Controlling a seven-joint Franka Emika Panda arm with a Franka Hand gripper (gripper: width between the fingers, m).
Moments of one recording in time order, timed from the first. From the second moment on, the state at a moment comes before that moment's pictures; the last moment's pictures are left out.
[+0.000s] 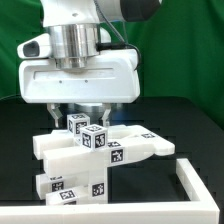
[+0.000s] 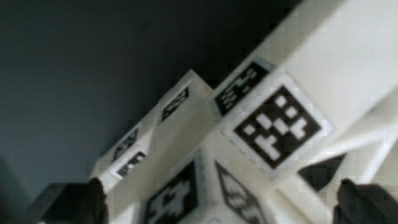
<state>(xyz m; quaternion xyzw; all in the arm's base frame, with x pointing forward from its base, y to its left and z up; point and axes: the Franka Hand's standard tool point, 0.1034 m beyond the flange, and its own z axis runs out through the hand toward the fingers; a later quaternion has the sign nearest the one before) 0.546 -0.037 0.106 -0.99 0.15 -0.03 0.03</state>
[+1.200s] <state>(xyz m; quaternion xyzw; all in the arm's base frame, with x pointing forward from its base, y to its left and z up) 0.550 -0.043 0.108 -0.99 0.11 -0.04 0.01</state>
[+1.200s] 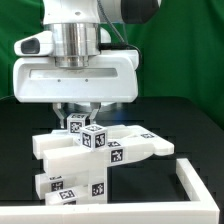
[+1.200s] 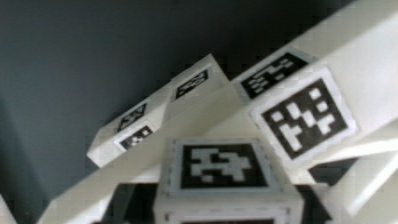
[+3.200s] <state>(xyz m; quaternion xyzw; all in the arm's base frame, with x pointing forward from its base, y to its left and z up) 0.553 -0.046 0.107 -0.74 0.67 -0.02 0.07</state>
